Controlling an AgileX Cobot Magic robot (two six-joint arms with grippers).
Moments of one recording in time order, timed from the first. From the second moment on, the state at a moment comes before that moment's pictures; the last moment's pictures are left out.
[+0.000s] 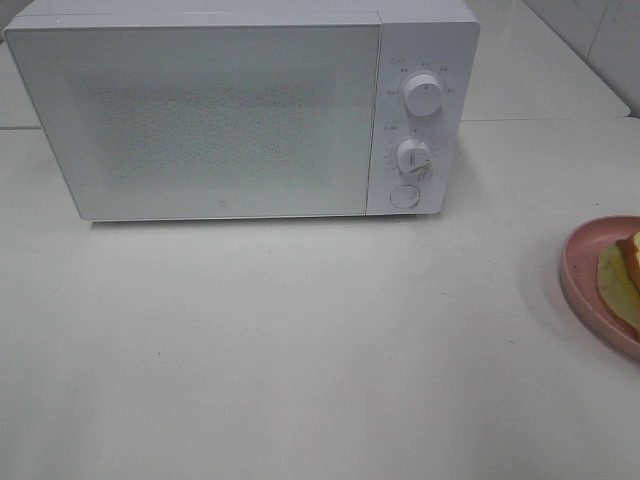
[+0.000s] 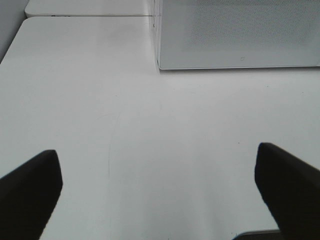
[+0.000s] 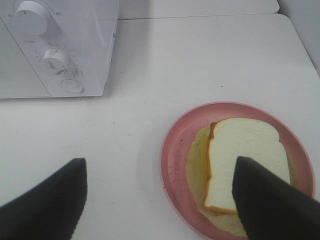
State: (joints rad) left arm -0.02 0.00 -0.50 -0.08 1.04 0.02; right arm 0.07 0.62 -0.55 -0.07 0.53 0.14
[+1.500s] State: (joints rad) left arm -0.02 0.00 -0.50 -0.08 1.04 0.02; right arm 0.07 1.15 -0.29 0.07 -0.58 0.12
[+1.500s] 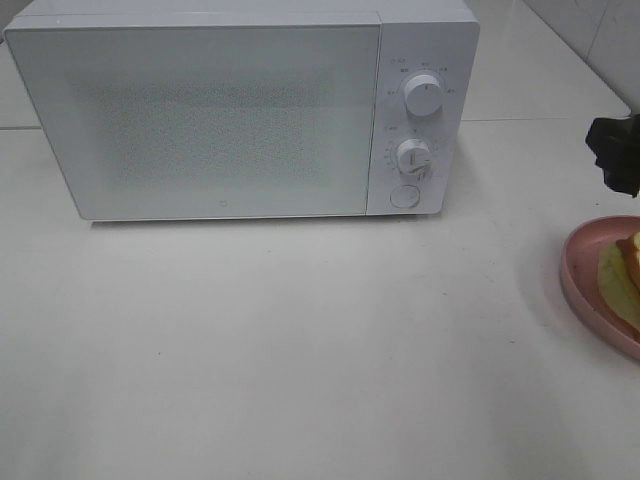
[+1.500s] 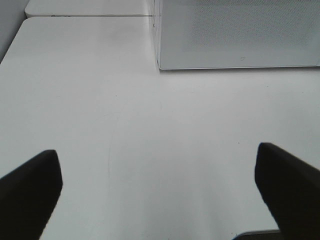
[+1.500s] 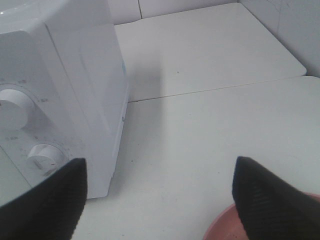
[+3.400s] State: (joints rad) left arm -0.02 0.00 -0.50 -0.08 1.04 0.02; right arm 0.86 1.72 -0.44 0.94 -1.11 -0.30
